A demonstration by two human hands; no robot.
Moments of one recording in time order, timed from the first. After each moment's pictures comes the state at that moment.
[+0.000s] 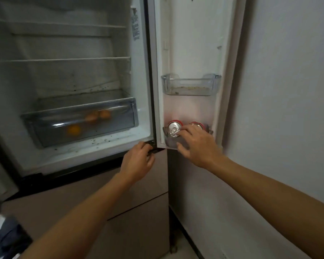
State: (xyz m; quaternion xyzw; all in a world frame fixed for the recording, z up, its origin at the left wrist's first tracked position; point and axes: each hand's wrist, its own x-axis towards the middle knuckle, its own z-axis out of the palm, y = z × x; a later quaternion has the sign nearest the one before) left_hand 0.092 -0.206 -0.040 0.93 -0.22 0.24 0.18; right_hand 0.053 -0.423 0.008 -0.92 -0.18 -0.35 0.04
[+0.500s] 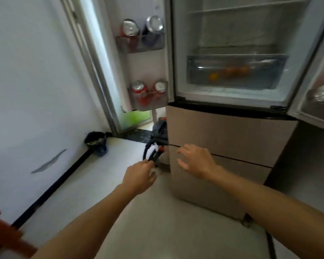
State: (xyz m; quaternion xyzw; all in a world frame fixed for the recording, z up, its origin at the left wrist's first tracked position) left_hand -0.286 -0.045 -0.136 0.97 0.20 0.08 0.05; right_hand -0.127 -0.202 -0.110 -0.83 -0.54 -0.08 0.14
